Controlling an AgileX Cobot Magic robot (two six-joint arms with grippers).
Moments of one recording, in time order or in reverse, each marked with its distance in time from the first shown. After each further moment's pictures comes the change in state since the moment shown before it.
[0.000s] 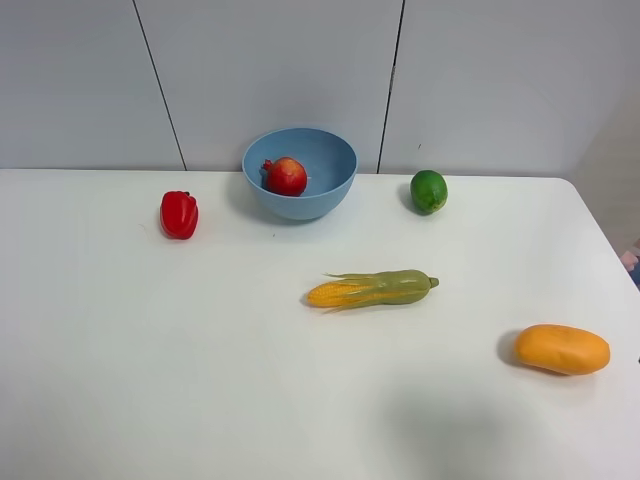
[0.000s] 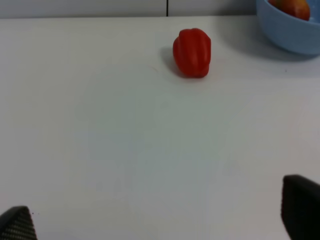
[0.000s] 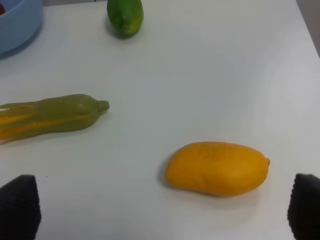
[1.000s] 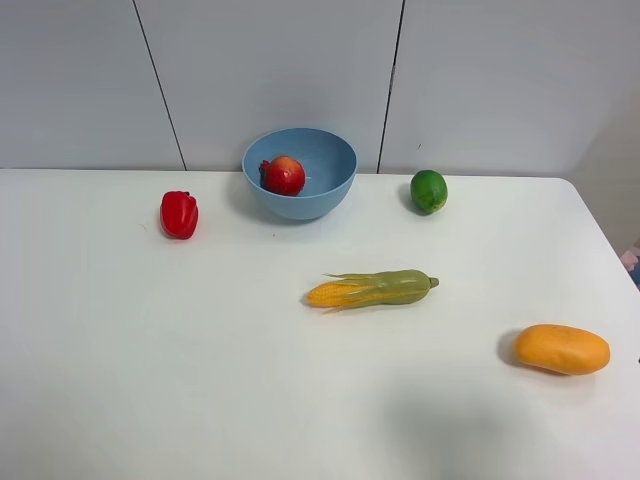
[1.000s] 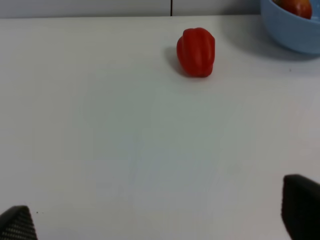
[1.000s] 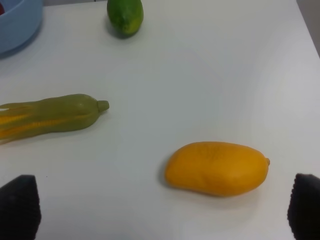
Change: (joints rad) left arm 0.003 0.000 0.000 0.005 0.001 0.007; right arm 0.000 0.000 0.000 0.000 0.000 0.000
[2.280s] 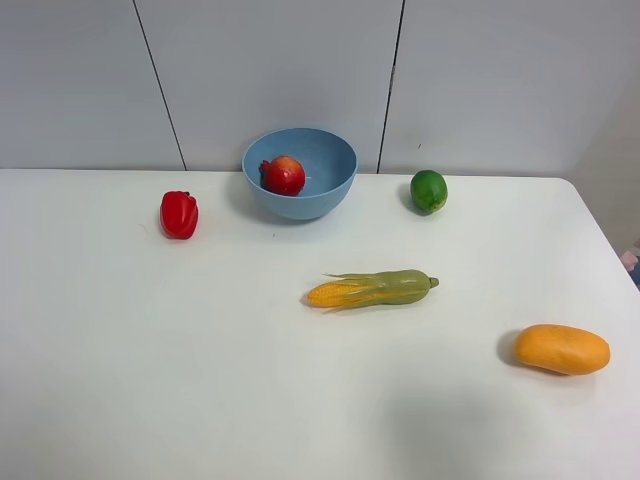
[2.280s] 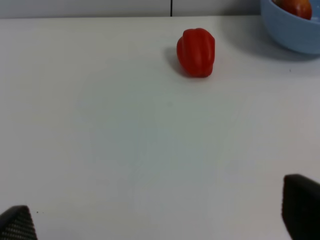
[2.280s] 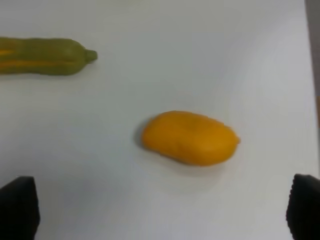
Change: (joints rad) left arm 0.000 0.000 0.000 0.000 0.000 0.000; right arm 0.000 0.210 -0.189 -0.038 0.157 -0.252
